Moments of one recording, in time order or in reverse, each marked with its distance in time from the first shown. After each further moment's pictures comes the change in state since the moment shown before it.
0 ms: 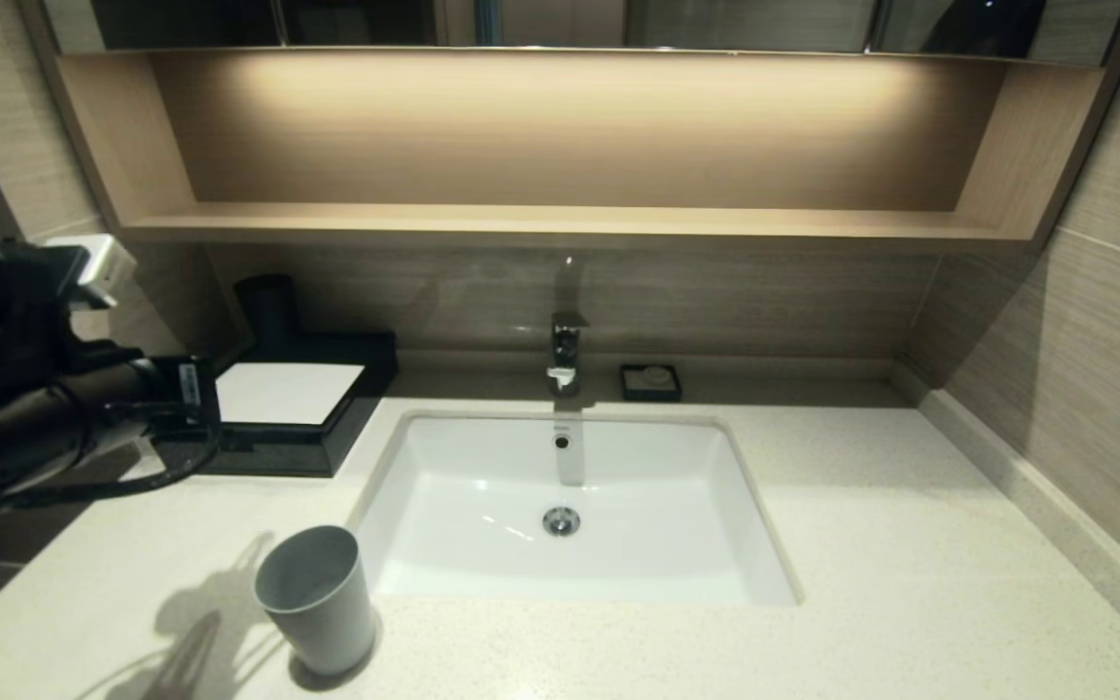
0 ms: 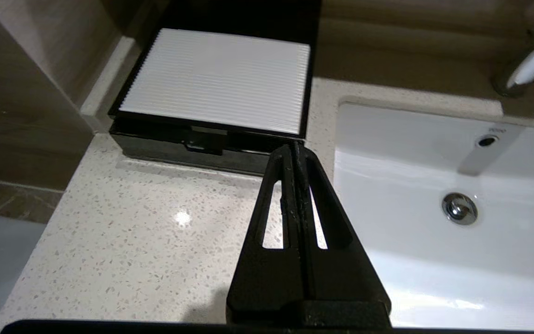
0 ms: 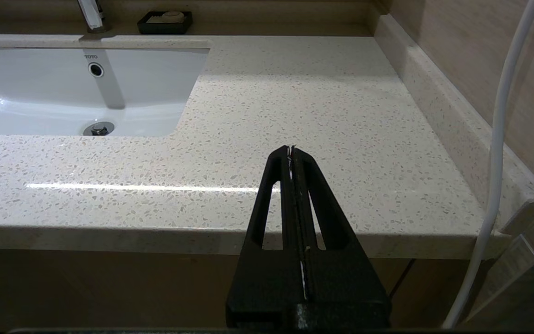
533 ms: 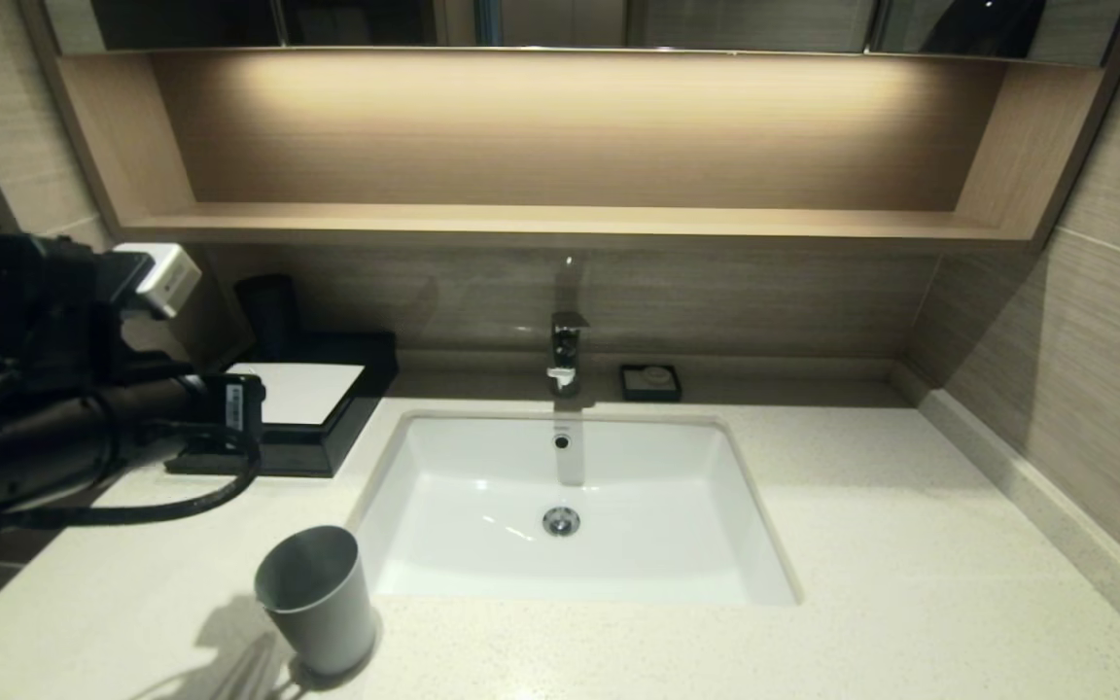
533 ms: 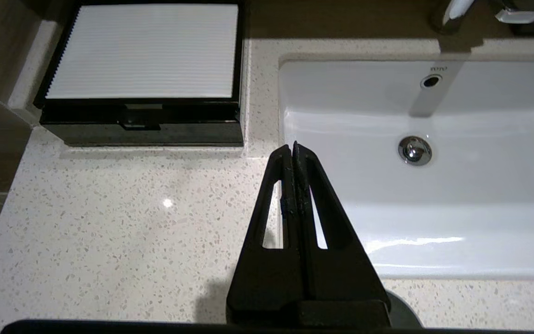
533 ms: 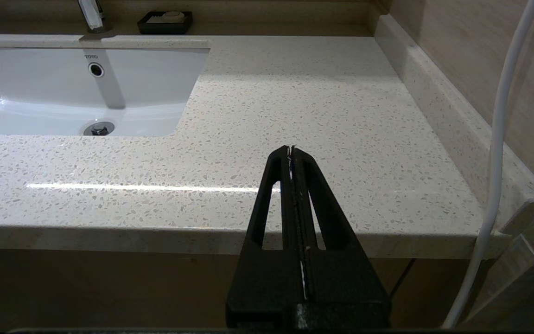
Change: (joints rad) left arm -0.138 -0.027 -0.052 0.165 0.000 0.001; right arm 0.000 0.000 0.000 0.000 0.000 0.000
